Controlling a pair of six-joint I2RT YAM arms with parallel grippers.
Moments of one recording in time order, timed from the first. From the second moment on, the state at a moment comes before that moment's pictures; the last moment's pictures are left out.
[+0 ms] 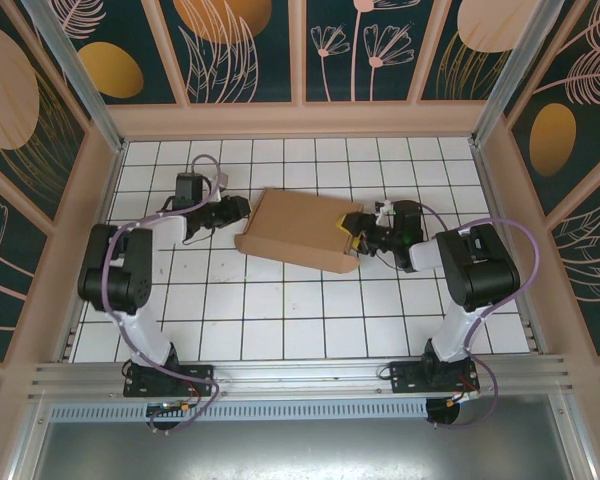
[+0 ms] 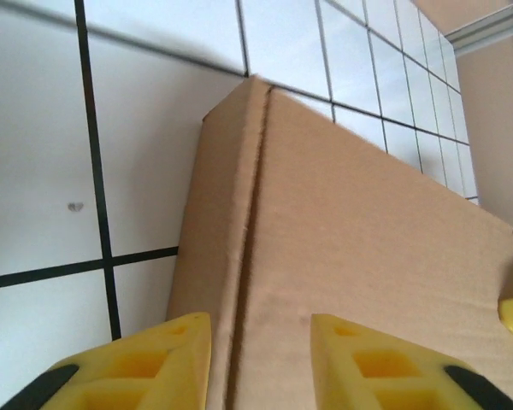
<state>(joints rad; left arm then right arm) -0.15 1.74 0.96 0.07 0.60 -0.52 0.22 1.78 0.63 0.64 -0.82 1.12</state>
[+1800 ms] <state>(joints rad) -0.82 1.47 0.68 0.35 -0.34 1.19 0.21 1.69 0.59 0.93 -0.92 1.65</state>
